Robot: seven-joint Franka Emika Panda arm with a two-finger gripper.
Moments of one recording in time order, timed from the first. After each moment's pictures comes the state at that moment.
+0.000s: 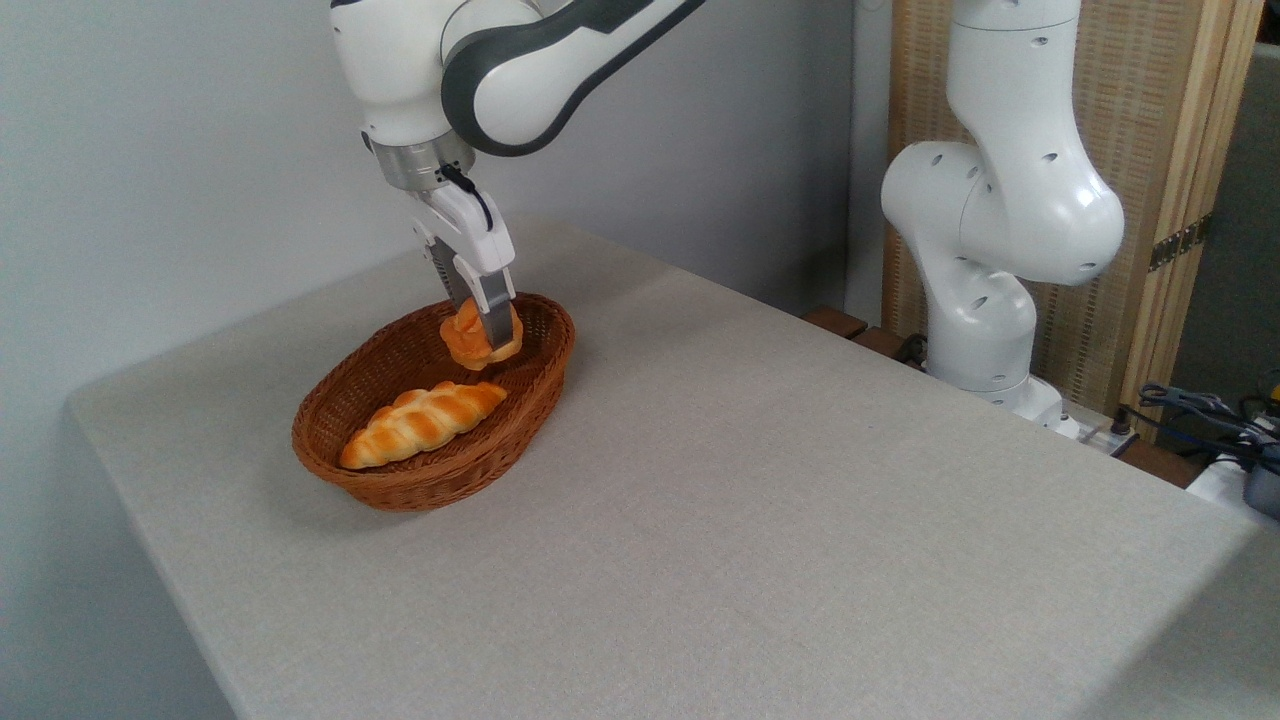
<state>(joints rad) -0.03 0.01 -0.53 -1.98 -0.20 1.95 0.35</state>
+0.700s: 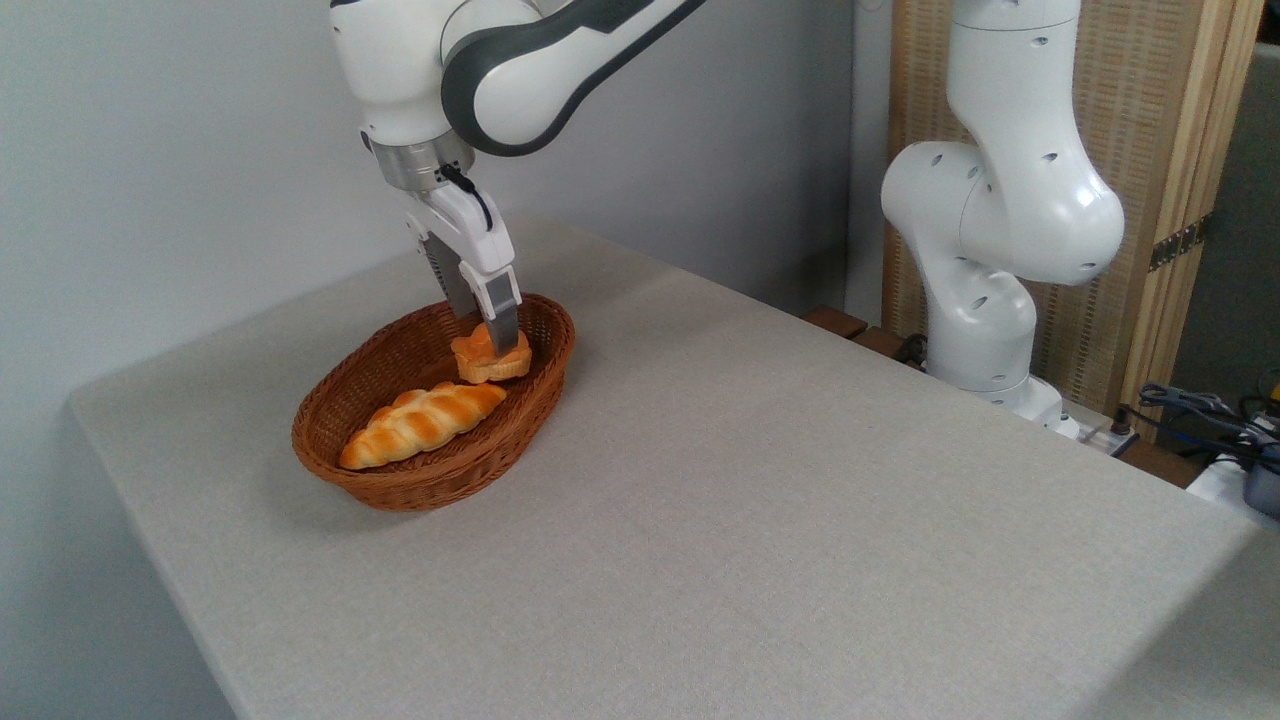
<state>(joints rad) -0.03 0.01 -0.53 -1.98 -0.20 1.96 0.35</state>
